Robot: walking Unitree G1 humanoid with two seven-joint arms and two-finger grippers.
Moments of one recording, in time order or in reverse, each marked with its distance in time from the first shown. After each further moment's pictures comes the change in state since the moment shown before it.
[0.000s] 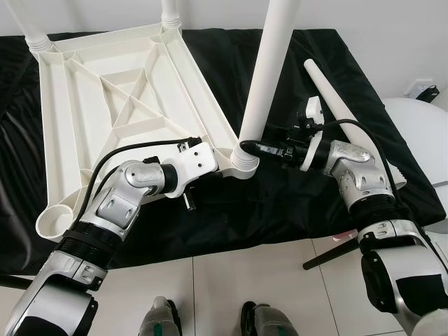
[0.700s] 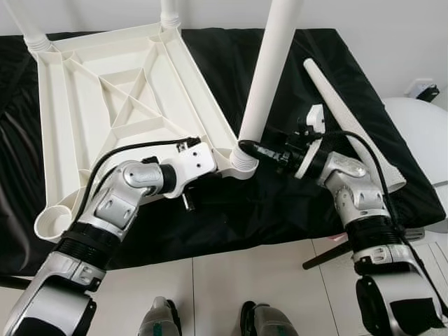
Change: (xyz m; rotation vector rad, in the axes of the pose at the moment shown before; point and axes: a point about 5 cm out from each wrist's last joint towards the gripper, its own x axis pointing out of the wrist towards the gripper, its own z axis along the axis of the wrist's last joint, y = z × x) left arm -0.002 0.000 -0.001 0.001 -0.001 0.006; right arm 0.004 0.023 -0.005 0.029 -0.100 -0.158
